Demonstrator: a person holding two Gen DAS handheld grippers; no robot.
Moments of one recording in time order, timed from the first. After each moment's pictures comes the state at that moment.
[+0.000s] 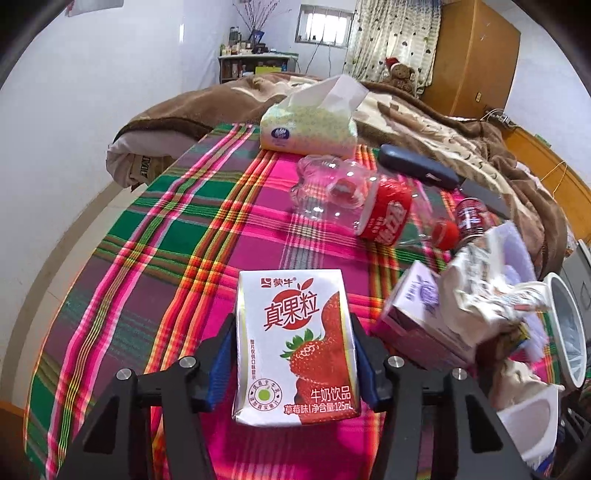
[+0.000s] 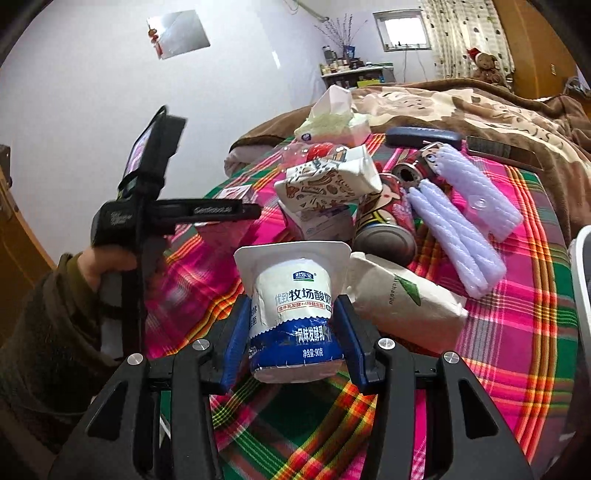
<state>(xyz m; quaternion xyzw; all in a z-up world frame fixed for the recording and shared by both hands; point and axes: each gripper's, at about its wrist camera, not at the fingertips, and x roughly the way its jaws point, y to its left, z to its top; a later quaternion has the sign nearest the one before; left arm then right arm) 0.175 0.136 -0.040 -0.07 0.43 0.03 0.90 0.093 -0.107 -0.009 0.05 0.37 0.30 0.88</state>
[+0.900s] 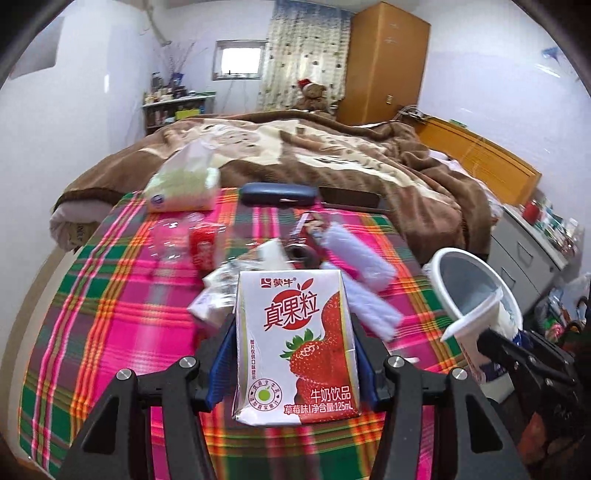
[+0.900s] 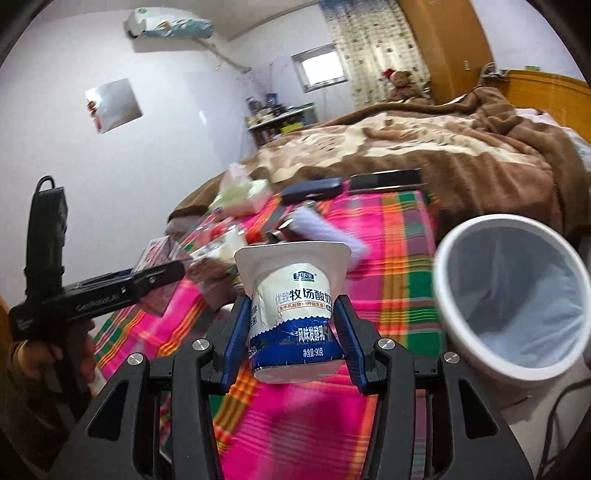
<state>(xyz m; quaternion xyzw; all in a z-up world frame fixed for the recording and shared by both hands) 0.116 0.008 0.033 -0.02 0.37 -0.11 0.92 0.087 -0.212 0.022 0.13 0.31 0.15 0.93</state>
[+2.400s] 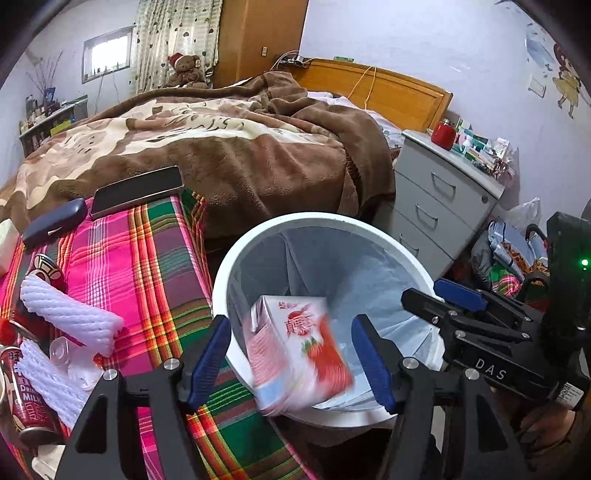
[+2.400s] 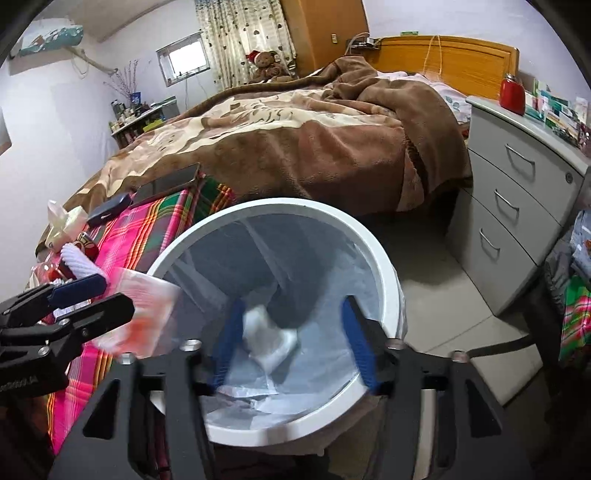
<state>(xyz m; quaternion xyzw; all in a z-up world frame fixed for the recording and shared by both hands) 0.171 -0.258 -0.007 0.05 0.41 -0.30 0.86 0.111 -0.382 -0.009 0.14 0.38 -0.07 0.91</state>
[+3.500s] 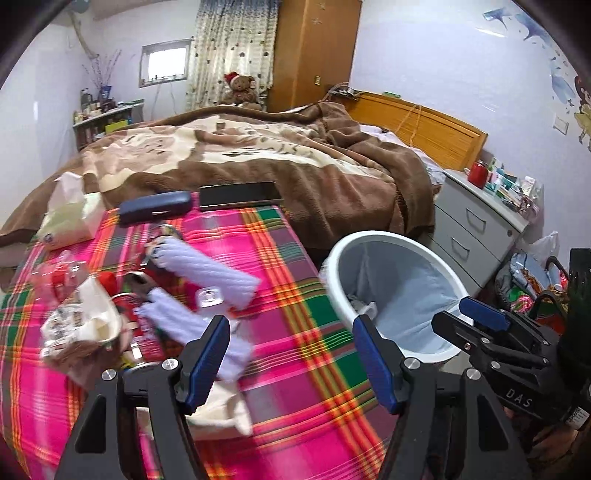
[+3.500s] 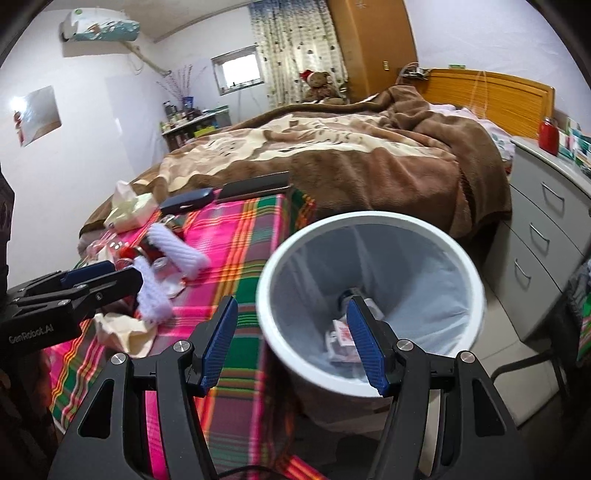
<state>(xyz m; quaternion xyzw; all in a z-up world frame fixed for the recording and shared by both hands) 0.131 -0.124 0.029 0.02 0.37 -0.21 0.90 0.087 -0.289 0.017 0.10 0.33 0.02 0.94</state>
